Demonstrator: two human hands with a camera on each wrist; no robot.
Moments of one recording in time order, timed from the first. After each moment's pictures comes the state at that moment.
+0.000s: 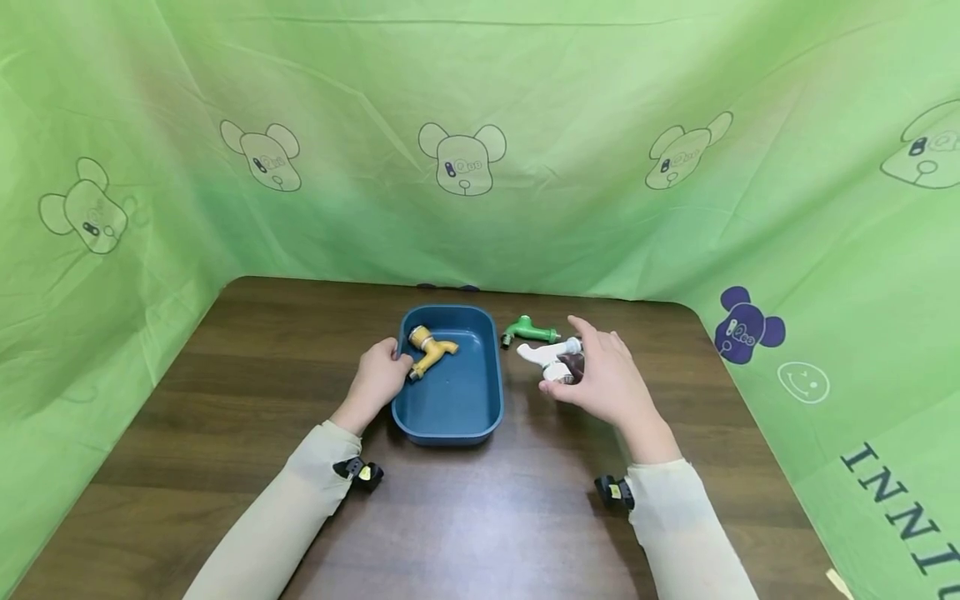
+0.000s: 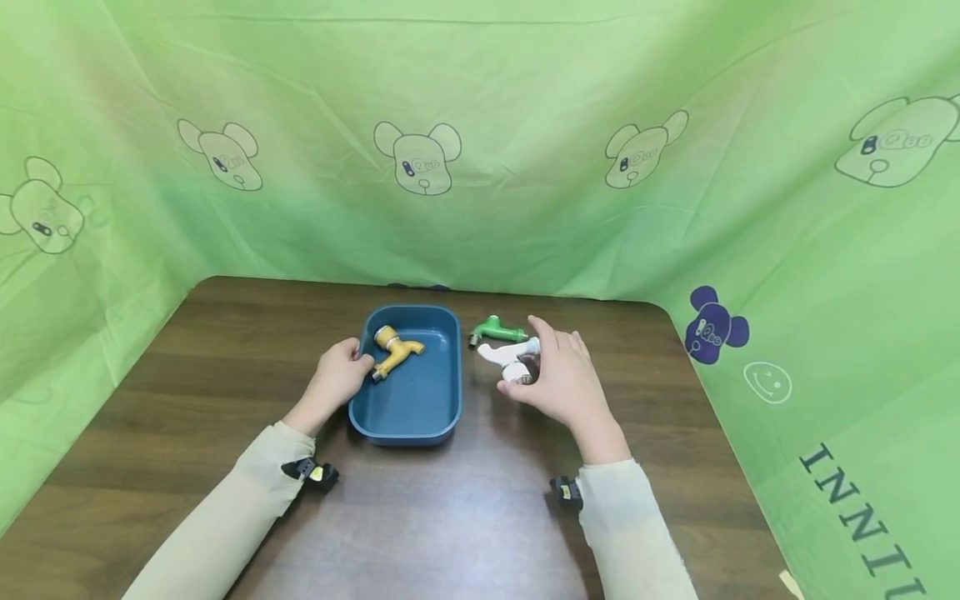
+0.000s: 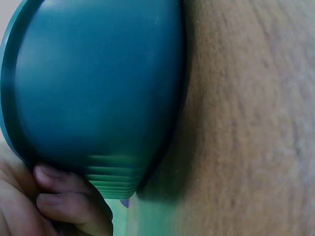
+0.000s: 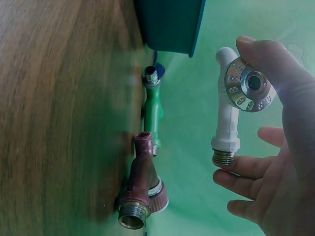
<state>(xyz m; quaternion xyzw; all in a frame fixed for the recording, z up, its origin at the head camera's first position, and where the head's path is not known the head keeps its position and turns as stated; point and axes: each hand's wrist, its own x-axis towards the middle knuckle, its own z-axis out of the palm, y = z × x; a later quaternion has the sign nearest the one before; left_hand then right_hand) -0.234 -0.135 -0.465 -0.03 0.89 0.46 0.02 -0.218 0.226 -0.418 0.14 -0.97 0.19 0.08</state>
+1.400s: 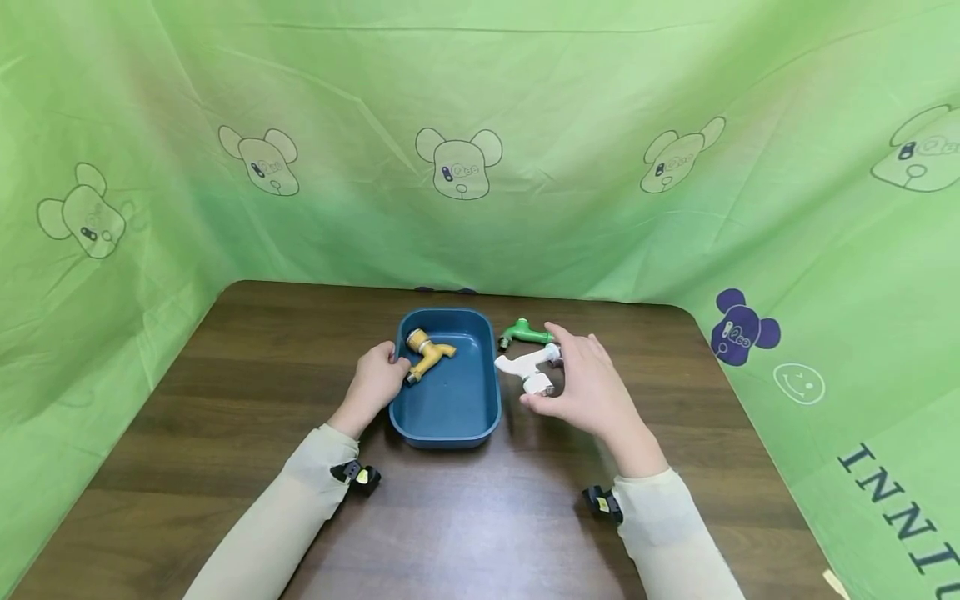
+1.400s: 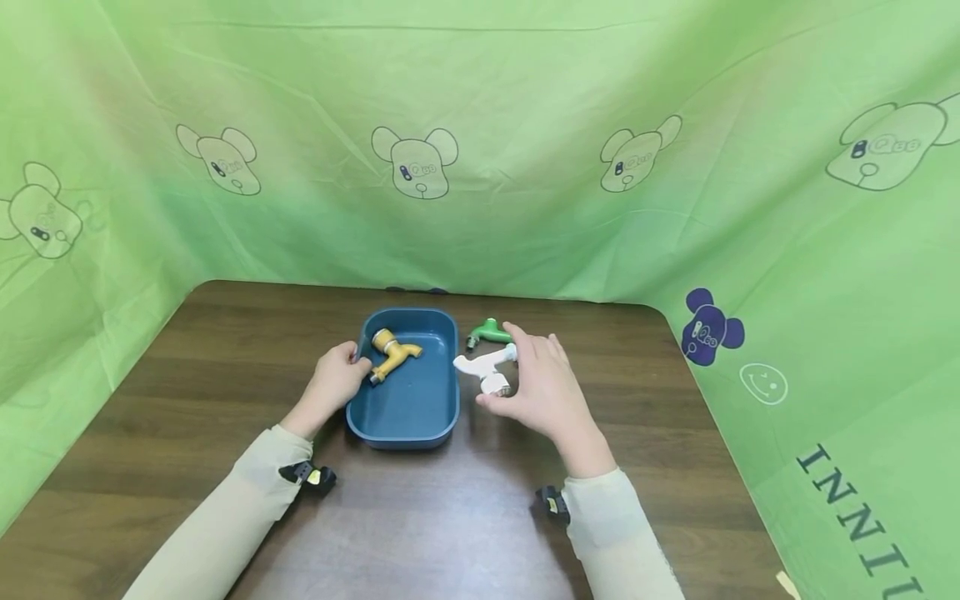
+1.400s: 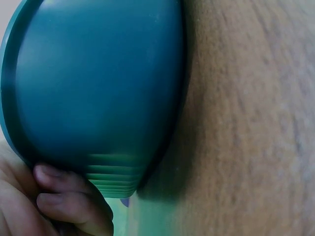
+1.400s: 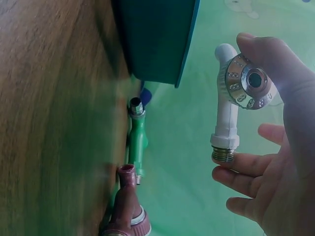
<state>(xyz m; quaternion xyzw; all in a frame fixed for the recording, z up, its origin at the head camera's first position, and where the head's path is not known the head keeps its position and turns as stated) -0.234 -0.135 -0.465 -0.04 0.89 0.46 0.02 -0.200 0.202 -0.409 0.18 -0.96 0.20 0.09</state>
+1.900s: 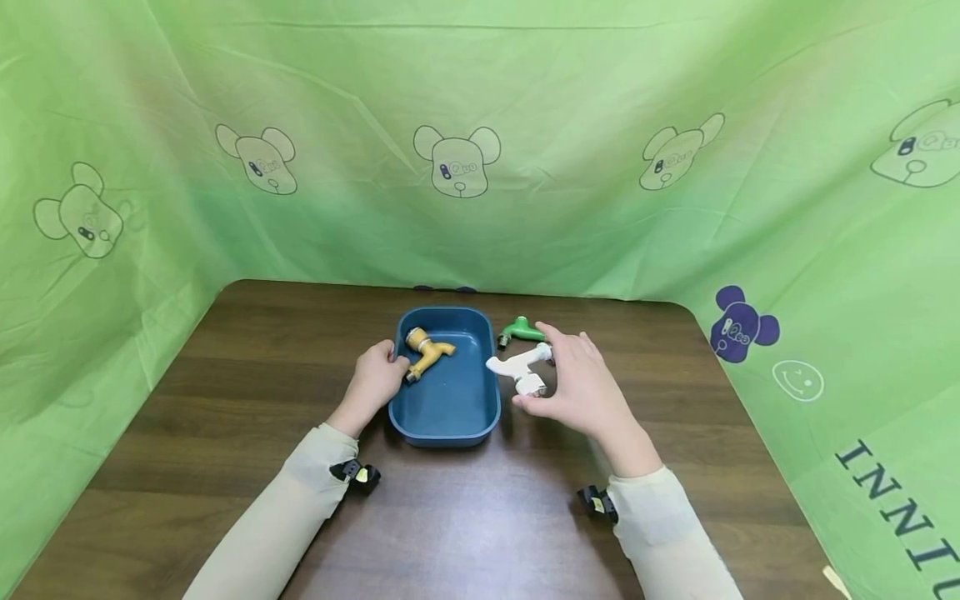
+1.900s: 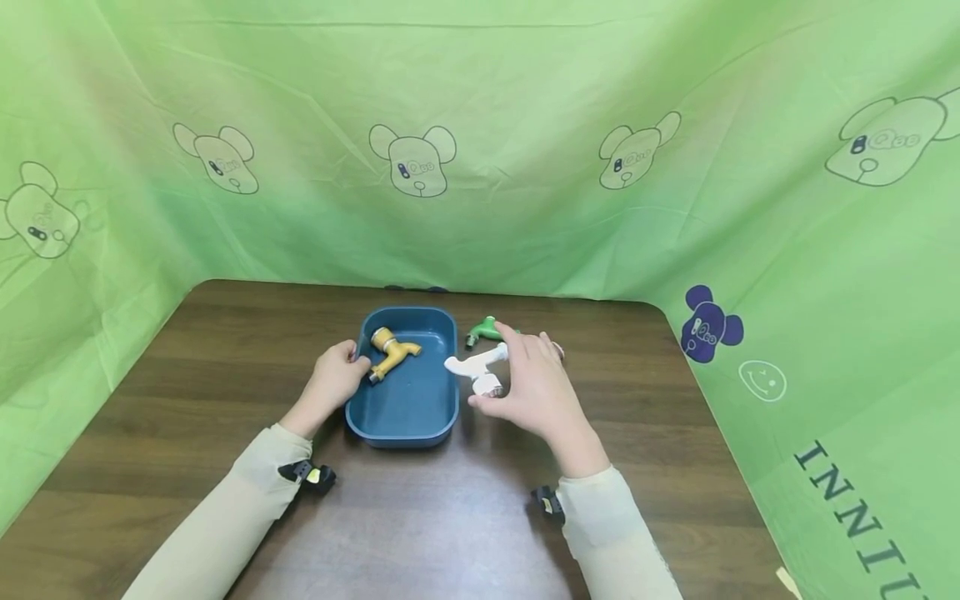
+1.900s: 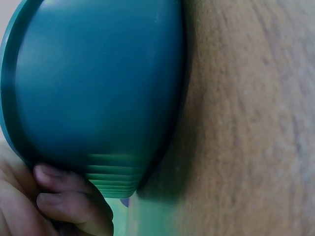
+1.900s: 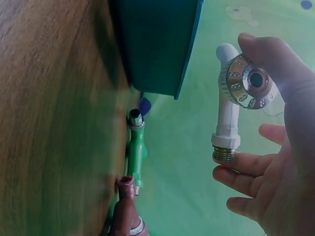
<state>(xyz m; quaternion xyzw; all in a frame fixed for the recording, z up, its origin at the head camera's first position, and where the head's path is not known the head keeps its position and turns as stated) -0.233 -0.135 -0.465 -0.03 0.89 0.45 0.01 -0.199 0.191 -0.407 0.19 -0.96 0.20 0.09</state>
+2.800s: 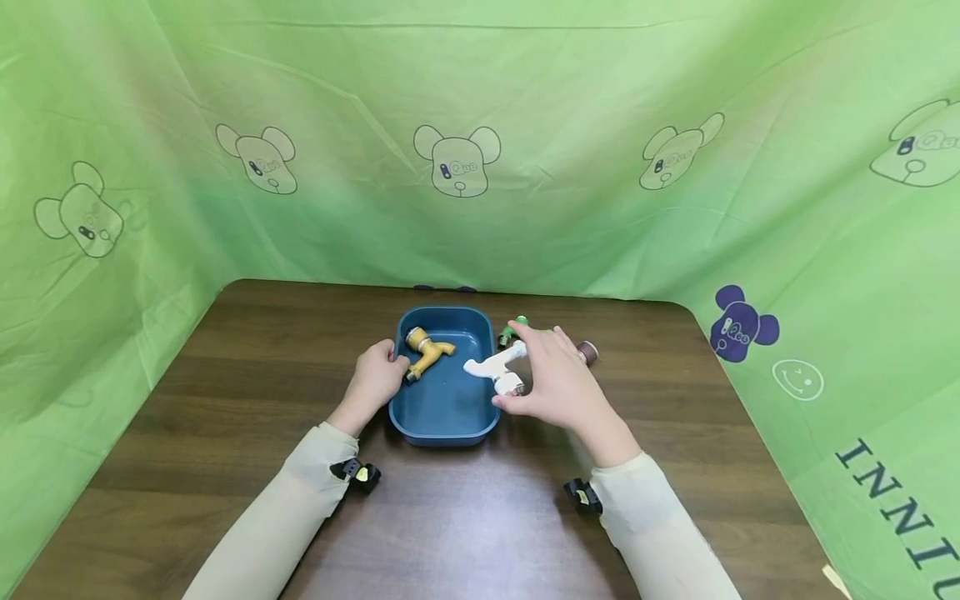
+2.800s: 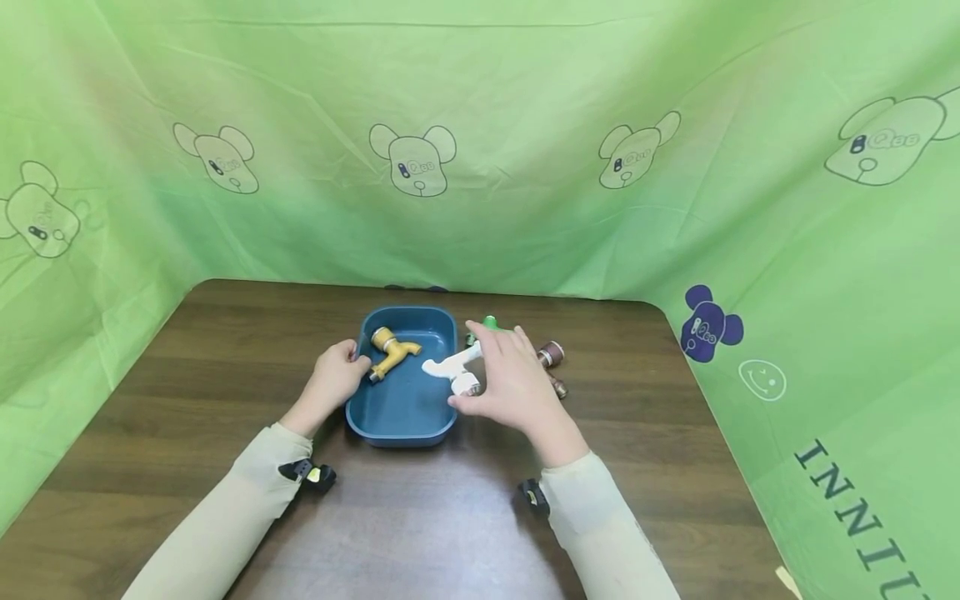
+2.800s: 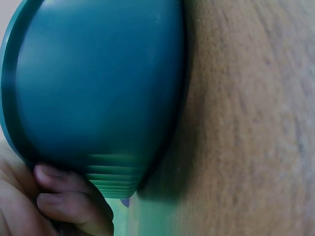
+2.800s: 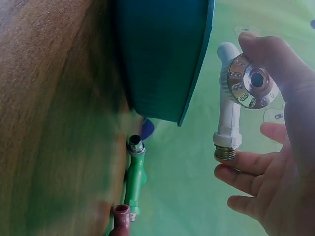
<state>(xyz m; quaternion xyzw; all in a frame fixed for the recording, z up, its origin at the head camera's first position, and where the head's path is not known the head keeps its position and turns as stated) -0.232 -0.135 -0.464 -0.03 0.89 0.46 0.02 -0.206 0.165 -0.405 0.23 -0.95 0.18 0.07</state>
